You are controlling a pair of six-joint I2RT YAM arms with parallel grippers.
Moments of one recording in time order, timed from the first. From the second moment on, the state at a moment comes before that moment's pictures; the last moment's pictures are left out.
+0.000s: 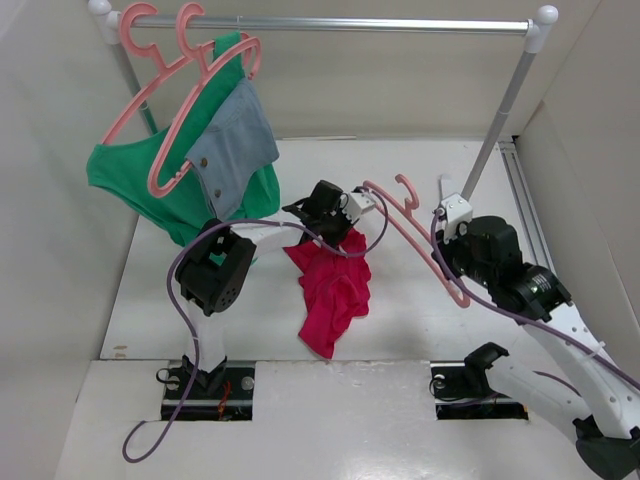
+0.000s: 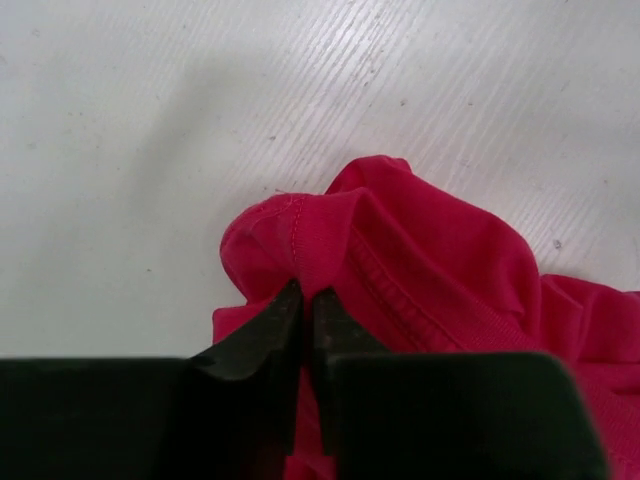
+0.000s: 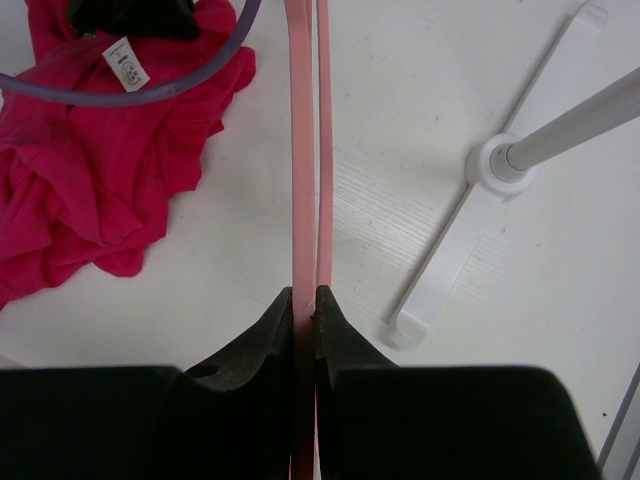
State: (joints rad) left arm -0.67 1.94 1.27 -0.13 0.22 0.26; right arm 0.52 0.78 0.94 -0.74 0.09 -0.05
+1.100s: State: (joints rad) left arm -0.64 1.92 1.41 -0.31 0.10 0.20; right arm 0.50 0.72 0.99 -0.97 -0.35 0.12
